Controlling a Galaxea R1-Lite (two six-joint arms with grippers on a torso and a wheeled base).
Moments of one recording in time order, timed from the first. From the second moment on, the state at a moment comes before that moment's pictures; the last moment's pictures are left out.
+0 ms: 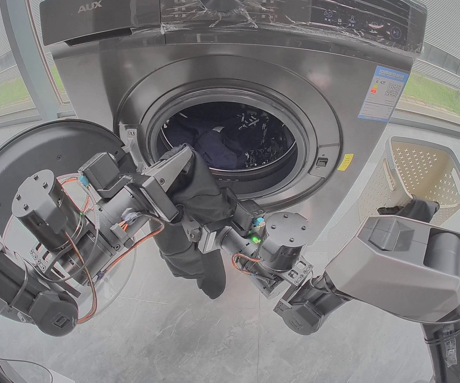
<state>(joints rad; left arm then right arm) -0.55 1.78 -0.55 -1.55 -0.11 -0.35 0.82 2.41 -1.17 -1.46 -0.18 0.14</state>
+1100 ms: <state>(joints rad) -0.55 1.76 -0.56 -1.55 -0.12 -0.35 0.69 2.31 -0.93 -1.46 -0.20 0.15</state>
